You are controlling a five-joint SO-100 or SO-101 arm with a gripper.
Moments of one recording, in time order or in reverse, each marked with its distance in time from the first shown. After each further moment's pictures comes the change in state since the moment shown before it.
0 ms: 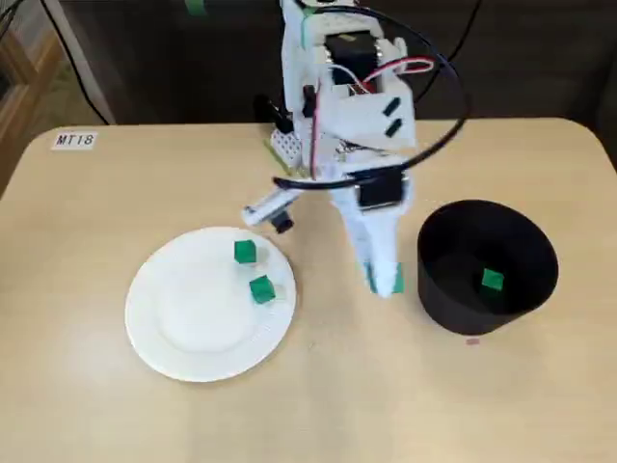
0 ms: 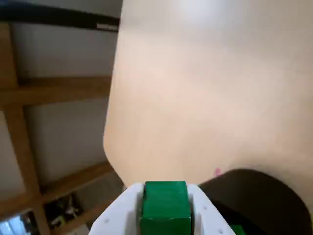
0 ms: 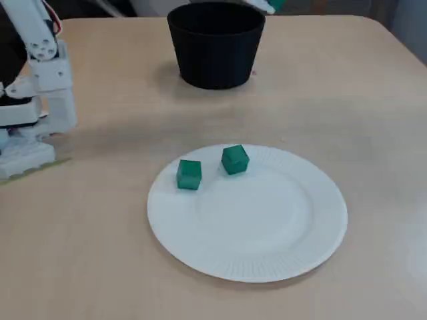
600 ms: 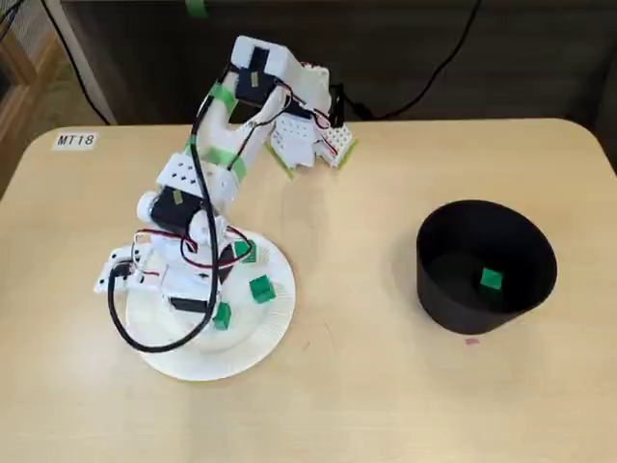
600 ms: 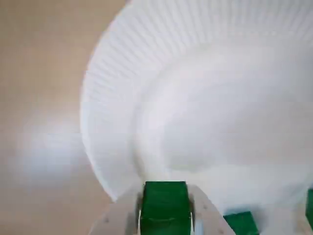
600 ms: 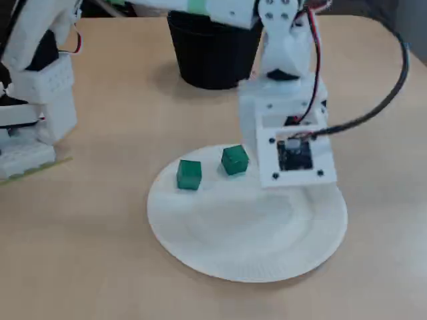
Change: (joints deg) arm 43.2 -44.6 -42.3 29.3 -12.1
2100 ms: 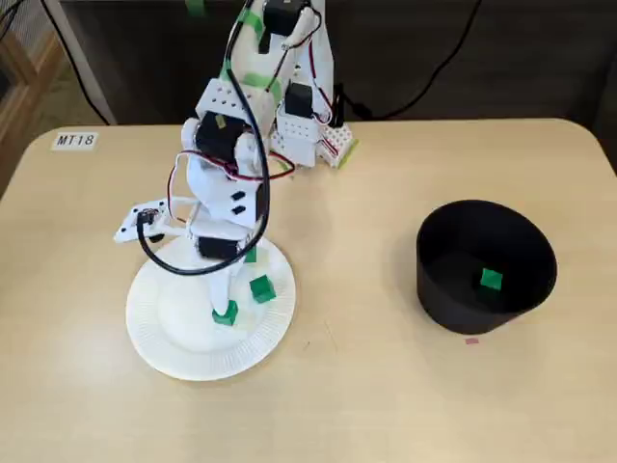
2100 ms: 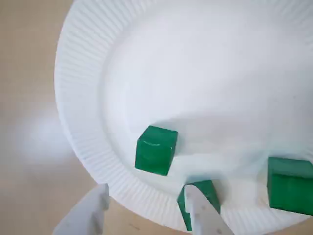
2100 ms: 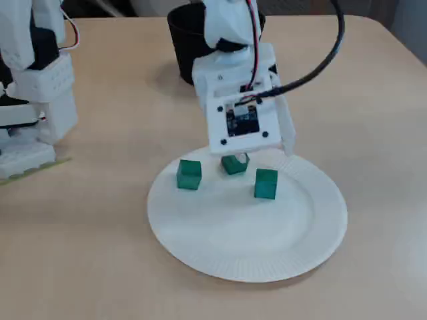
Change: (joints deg) arm -2.7 23.1 37.5 -15.6 2.1
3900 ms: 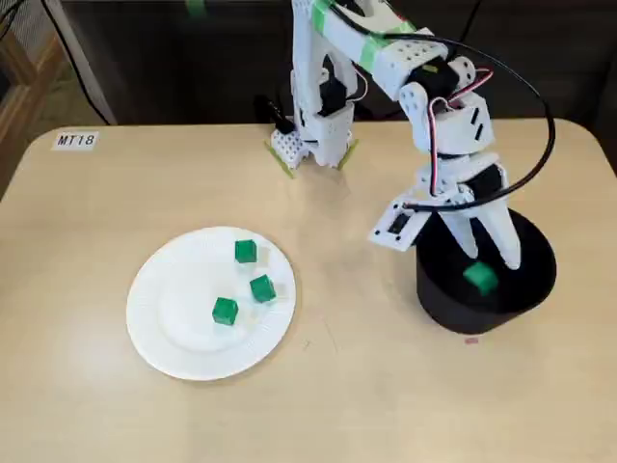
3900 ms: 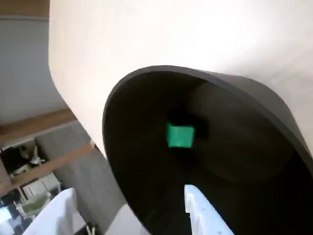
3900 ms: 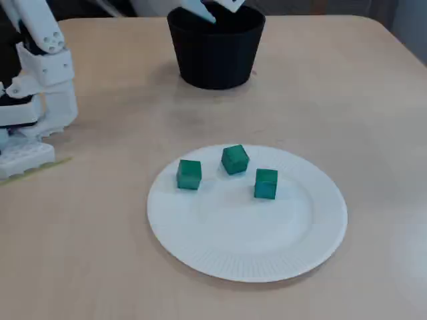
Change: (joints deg) arm -56.8 22.8 16.2 -18.4 15.2
